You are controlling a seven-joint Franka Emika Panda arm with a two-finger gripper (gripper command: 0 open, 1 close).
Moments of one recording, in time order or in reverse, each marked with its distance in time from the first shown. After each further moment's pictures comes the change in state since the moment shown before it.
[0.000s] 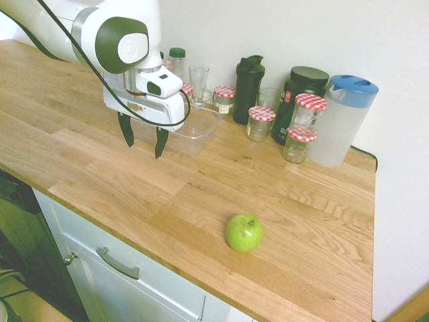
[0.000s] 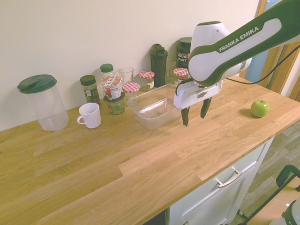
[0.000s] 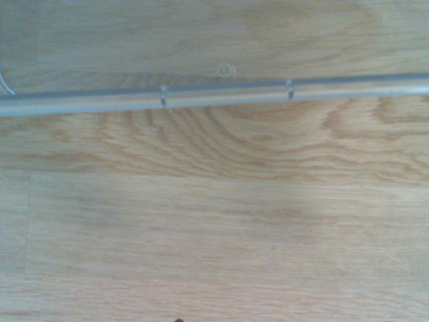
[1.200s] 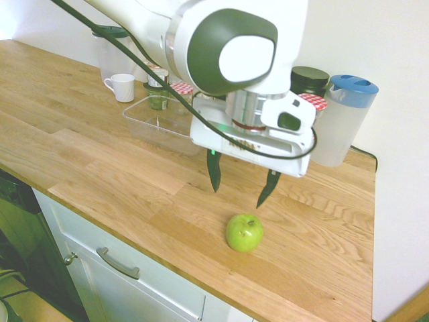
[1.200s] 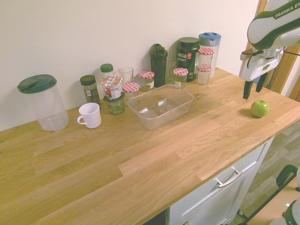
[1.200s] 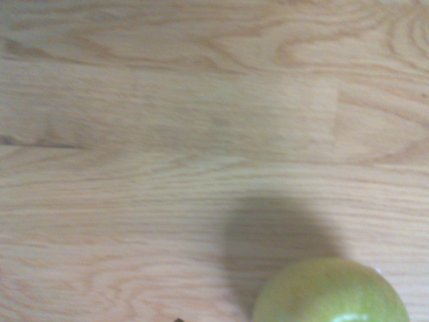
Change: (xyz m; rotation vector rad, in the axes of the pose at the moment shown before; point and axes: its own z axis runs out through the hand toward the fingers) arm 0.151 0.248 -0.041 -0.066 0.010 -0.002
